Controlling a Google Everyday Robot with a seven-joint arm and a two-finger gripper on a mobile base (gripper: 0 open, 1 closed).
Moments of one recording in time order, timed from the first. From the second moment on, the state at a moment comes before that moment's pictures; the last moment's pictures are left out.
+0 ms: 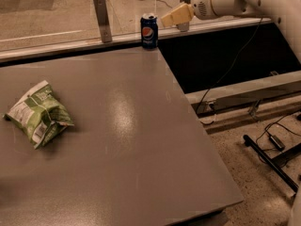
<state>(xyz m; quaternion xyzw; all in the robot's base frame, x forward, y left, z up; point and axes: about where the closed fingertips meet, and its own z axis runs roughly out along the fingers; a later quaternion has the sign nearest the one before) 0.775 -0.093 1.004 -0.39 0.72 0.12 0.56</state>
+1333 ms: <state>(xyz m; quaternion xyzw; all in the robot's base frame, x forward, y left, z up) 0.822 -0.075 0.975 -0.37 0.72 0.13 0.58</state>
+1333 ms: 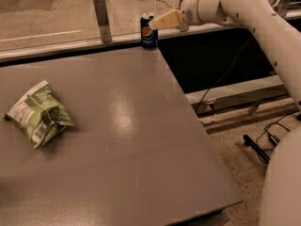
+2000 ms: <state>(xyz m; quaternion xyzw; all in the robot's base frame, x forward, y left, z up) 0.842 -0.064 0.964 -0.37 0.71 0.14 0.58</state>
